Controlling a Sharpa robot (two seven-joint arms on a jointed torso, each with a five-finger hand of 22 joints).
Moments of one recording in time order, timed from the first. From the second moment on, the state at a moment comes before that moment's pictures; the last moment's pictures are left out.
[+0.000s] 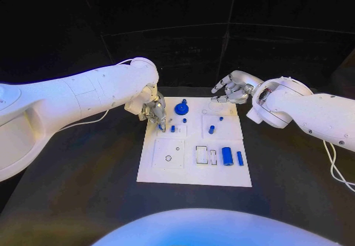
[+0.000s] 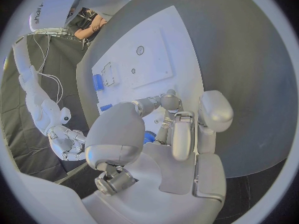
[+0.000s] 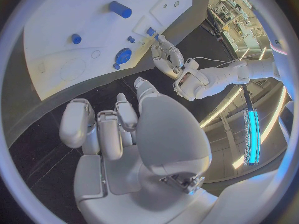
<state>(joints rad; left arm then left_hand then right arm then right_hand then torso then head) 1.38 -0.41 -0.16 0.96 -0.92 0.76 -0.61 1.02 0.05 0.74 0.07 0.04 0.73 0.08 0.75 0.55 1.18 0.01 1.15 0.73 1.46 -0.07 1.55 1.31 0.10 1.43 0.05 1.11 1.11 1.25 -0.71 -0.03 1.36 -1.11 -0.22 -0.10 1.41 -0.07 0.06 0.23 0.31 0.83 0.16 0.19 0.07 1.34 0.08 1.23 1.25 1.47 0.00 1.49 1.31 0.09 1.37 0.10 1.37 1.11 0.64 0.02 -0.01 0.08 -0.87</state>
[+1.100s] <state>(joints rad) 1.36 -0.39 -0.16 0.96 -0.93 0.72 -0.63 1.02 0.05 0.74 0.07 0.04 0.73 0.09 0.76 0.55 1.18 0.01 1.15 0.73 1.46 -0.07 1.55 1.31 0.10 1.43 0.04 1.12 1.11 1.25 -0.70 -0.03 1.36 -1.11 -0.22 -0.10 1.41 -0.07 0.06 0.23 0.32 0.83 0.16 0.19 0.07 1.34 0.08 1.23 1.25 1.47 0.00 1.49 1.31 0.09 1.37 0.10 1.37 1.11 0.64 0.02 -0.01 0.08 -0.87</state>
